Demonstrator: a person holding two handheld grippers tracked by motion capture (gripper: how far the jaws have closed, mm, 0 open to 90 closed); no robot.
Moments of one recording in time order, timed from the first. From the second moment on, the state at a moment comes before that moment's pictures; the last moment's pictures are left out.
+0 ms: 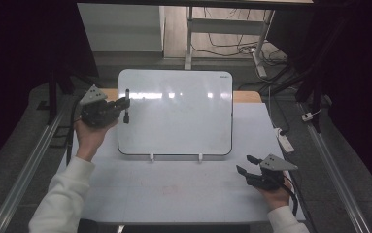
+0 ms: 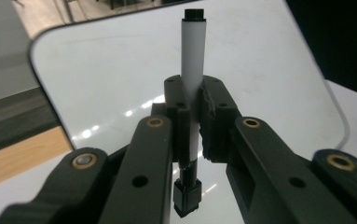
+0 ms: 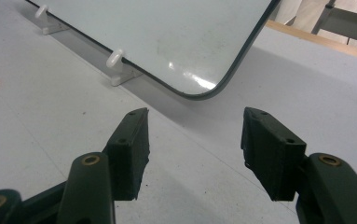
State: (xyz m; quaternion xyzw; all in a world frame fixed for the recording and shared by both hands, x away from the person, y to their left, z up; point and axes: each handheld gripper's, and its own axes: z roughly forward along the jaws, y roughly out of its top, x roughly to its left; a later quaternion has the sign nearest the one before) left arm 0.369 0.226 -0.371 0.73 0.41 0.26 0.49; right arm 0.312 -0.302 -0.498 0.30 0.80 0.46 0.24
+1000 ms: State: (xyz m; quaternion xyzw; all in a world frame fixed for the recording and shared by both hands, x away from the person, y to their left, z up) left arm 0.471 0.220 -0.369 0.75 0.46 0.30 0.37; right arm 0.312 -0.294 -0.501 0.30 0.81 0.45 0.23
